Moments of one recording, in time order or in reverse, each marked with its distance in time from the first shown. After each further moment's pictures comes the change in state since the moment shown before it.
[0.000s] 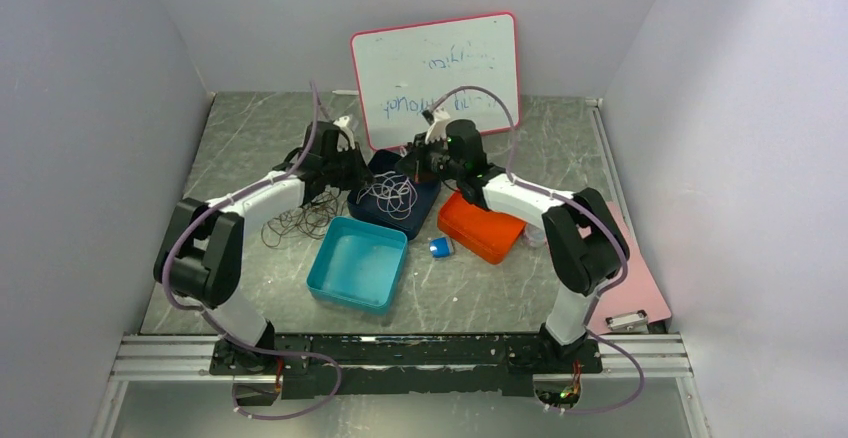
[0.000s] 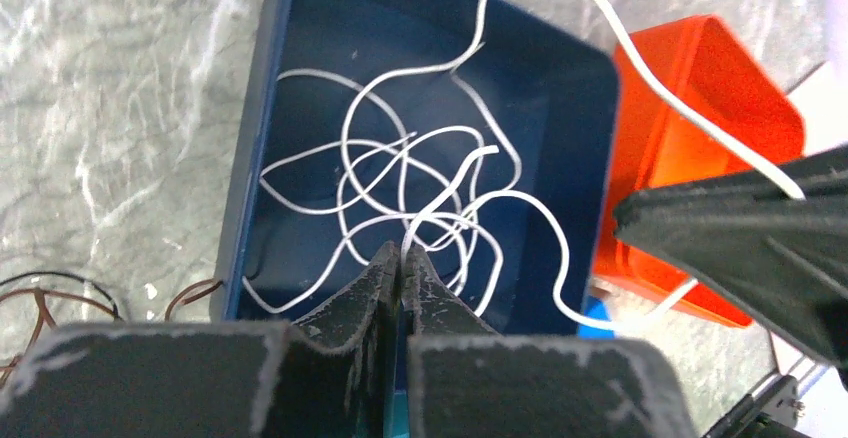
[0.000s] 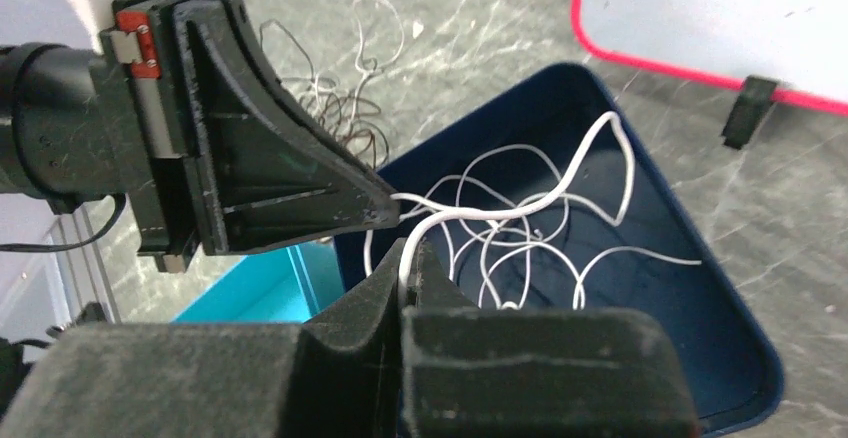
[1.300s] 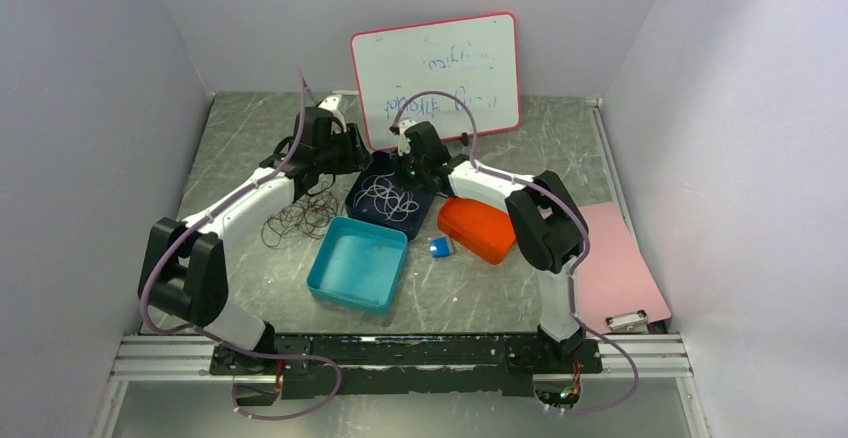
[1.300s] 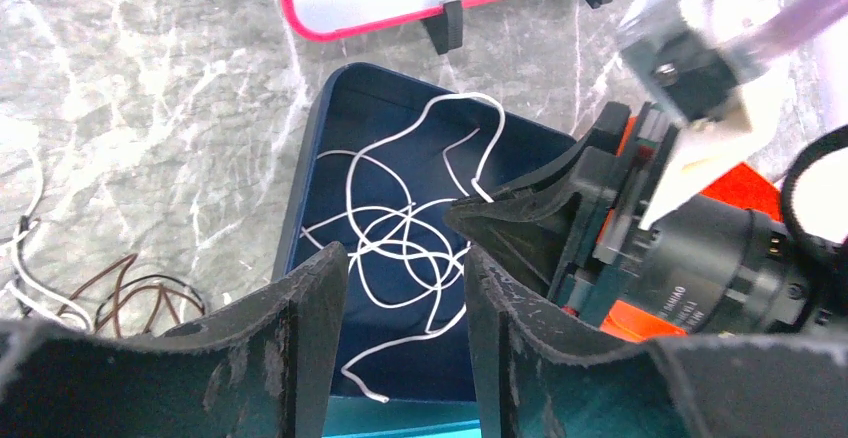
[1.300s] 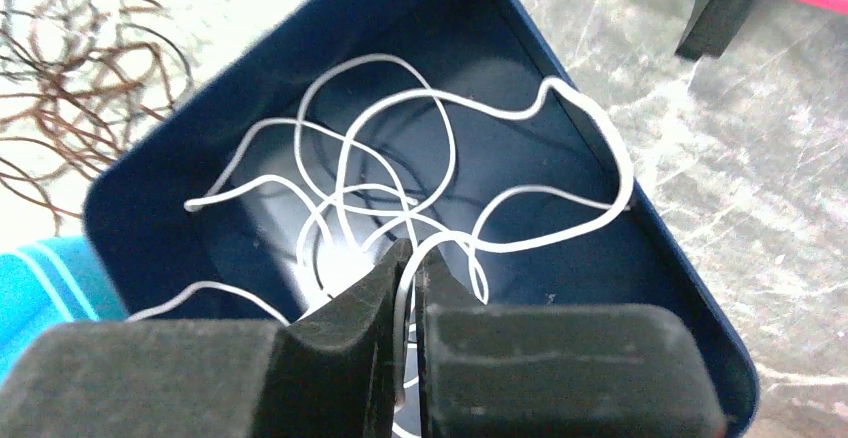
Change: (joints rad) left arm -0.011 -0.095 0.071 -0.079 -0.169 0.022; right arm 0.103 0.241 0.286 -0.406 0.272 -0.199
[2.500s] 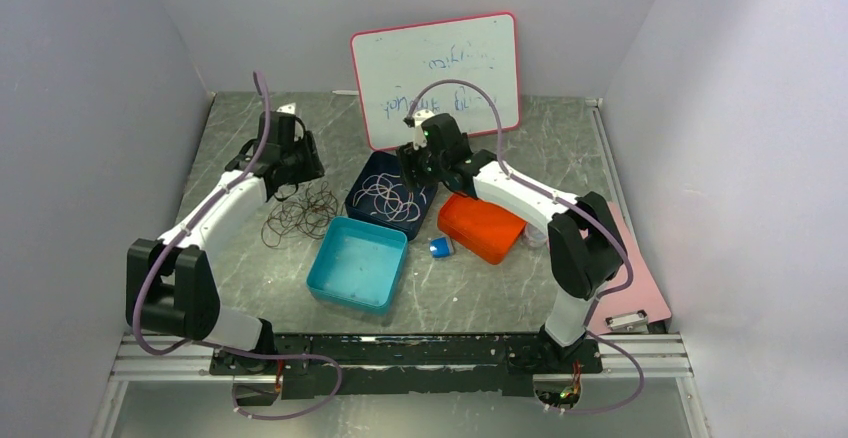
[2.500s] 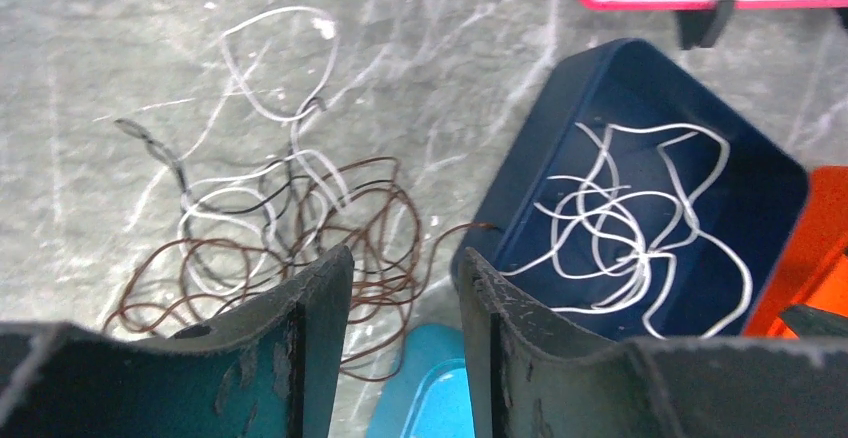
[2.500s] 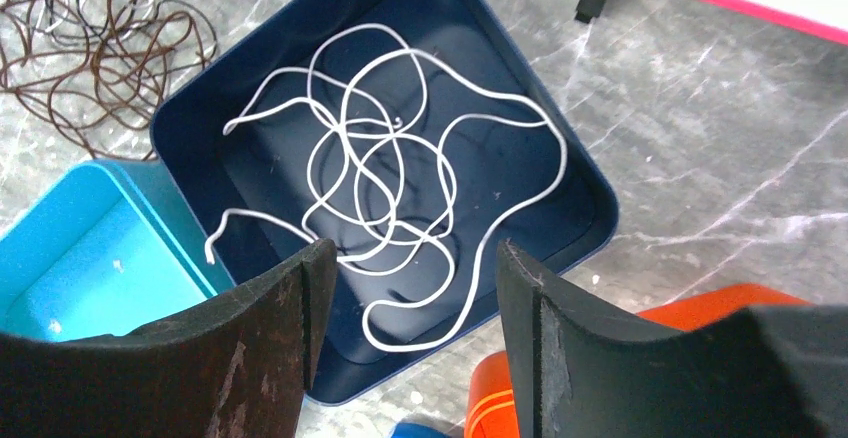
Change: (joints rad) left arm 0.192 -0.098 -0.034 -0.231 -0.116 0.042; right arm -0.010 -0.241 -0.064 -0.170 0.083 -0.061
